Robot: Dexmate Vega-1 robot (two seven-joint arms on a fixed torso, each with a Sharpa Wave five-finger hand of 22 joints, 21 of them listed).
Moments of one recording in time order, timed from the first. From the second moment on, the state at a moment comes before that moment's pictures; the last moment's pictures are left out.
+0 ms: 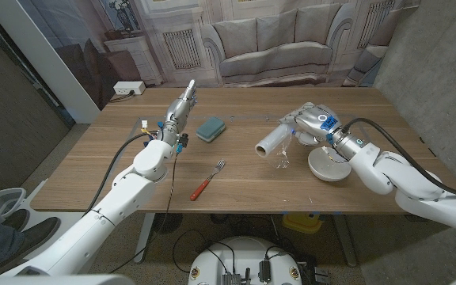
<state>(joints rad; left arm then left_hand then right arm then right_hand) 1.03 0.60 0.34 -1.81 -0.49 -0.13 0.27 0.51 0.05 -0.11 0.11 0.34 0.07 0.04 0.20 0.18 0.05 -0.04 0.20 0.19 -0.02 -0.01 0.19 0.18 -0.06 -0.03 0.20 0.17 -1.19 -1.13 -0.35 -2.10 -0.90 -0.10 -0.32 1.20 0.15 0.24 -0.12 0.17 0.75 -0.19 0.22 0.20 0.78 -0.18 0.25 0.18 0.74 -0.07 0.23 0.20 0.66 -0.03 0.43 0.23</state>
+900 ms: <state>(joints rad) 1.01 0.55 0.37 -1.81 -0.45 -0.13 0.32 0.51 0.05 -0.12 0.11 0.34 0.07 0.04 0.20 0.18 0.05 -0.04 0.20 0.19 -0.02 -0.01 0.19 0.18 -0.06 -0.03 0.20 0.17 -1.50 -1.24 -0.12 -2.13 -0.85 -0.20 -0.39 1.19 0.14 0.24 -0.12 0.17 0.76 -0.19 0.22 0.20 0.78 -0.18 0.25 0.18 0.75 -0.08 0.22 0.20 0.67 -0.04 0.44 0.23</state>
